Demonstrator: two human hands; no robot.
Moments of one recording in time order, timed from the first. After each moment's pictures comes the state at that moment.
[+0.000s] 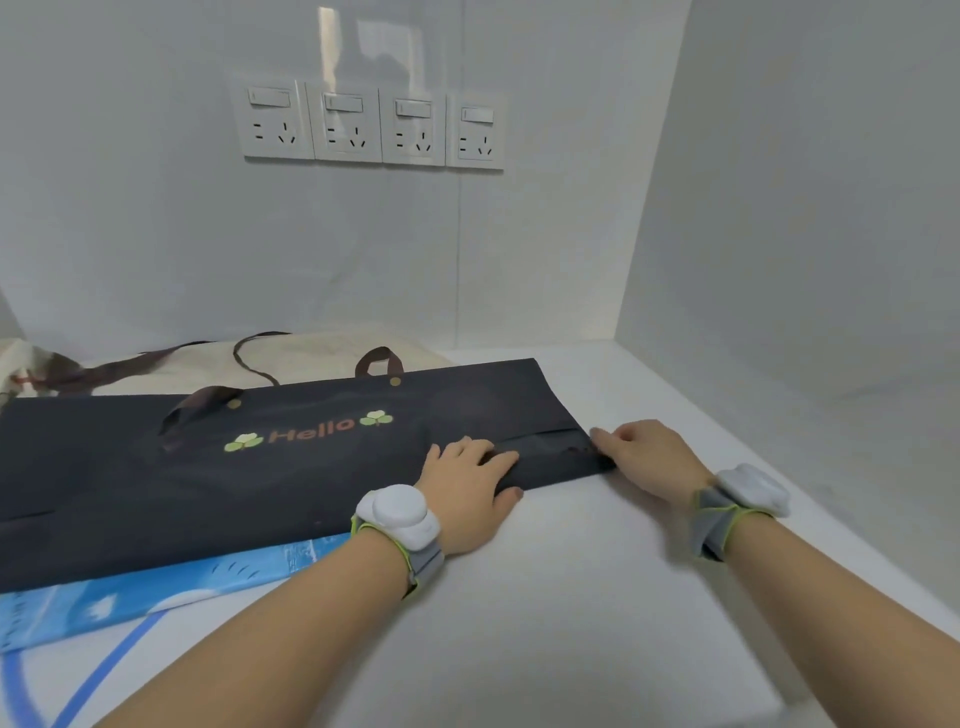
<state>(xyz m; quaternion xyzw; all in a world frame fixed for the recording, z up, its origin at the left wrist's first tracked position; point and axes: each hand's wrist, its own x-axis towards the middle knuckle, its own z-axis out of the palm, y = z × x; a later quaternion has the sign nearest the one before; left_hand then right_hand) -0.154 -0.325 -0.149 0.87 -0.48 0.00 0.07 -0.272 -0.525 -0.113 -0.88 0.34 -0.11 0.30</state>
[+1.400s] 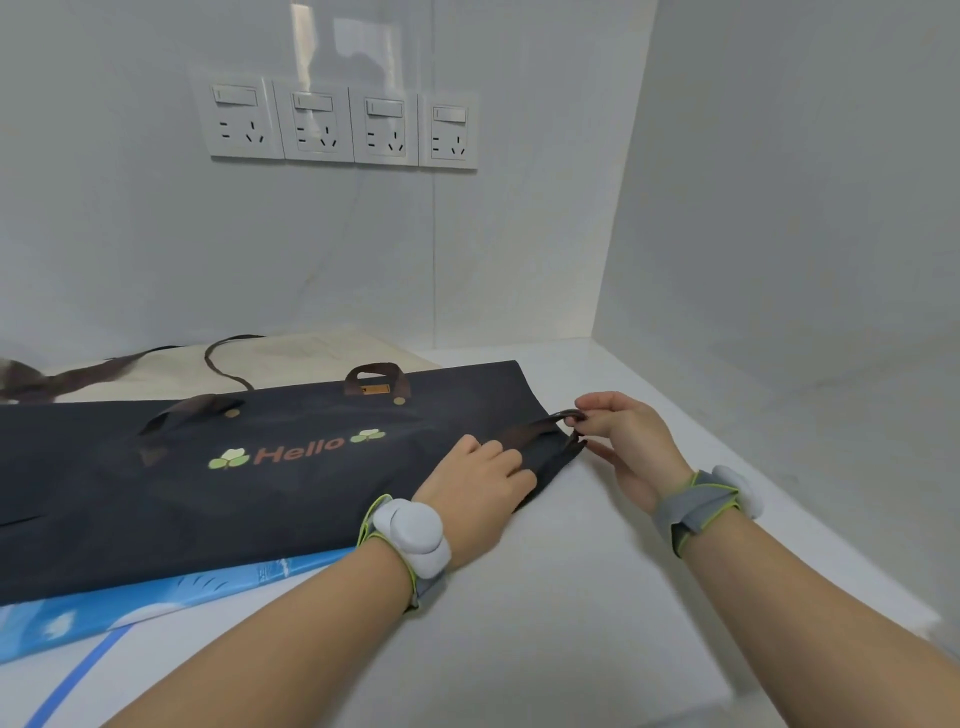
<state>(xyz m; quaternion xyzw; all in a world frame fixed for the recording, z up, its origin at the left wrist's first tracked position) -0.170 -0.341 -0.150 0.73 -0.63 0.25 0.03 -0.272 -0.517 -0.110 -0.63 0.27 -0.26 0.68</state>
